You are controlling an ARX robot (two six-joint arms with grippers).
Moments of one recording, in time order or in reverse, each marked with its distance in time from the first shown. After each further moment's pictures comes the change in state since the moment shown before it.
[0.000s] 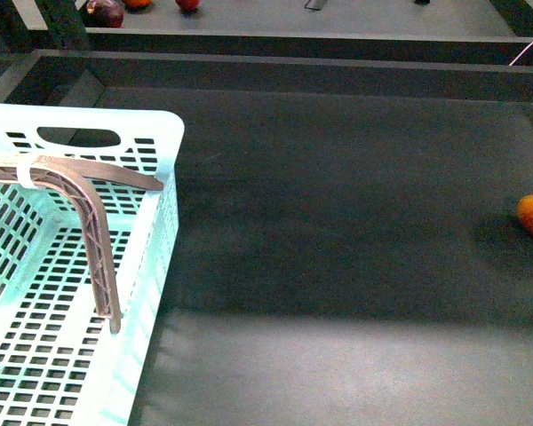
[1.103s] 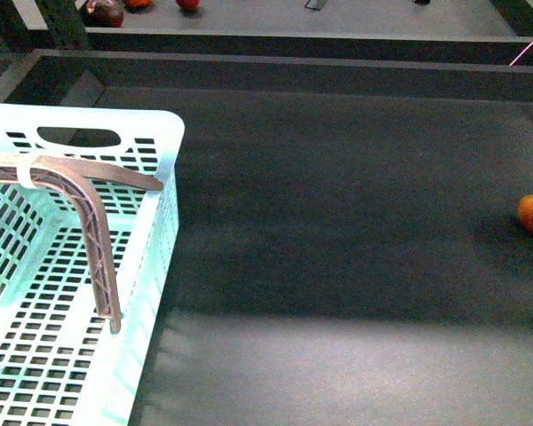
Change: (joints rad) left arm 0.103 0.875 0.225 0.159 0.255 -1.032; right arm 0.000 -0.001 0.000 0.000 0.000 0.000
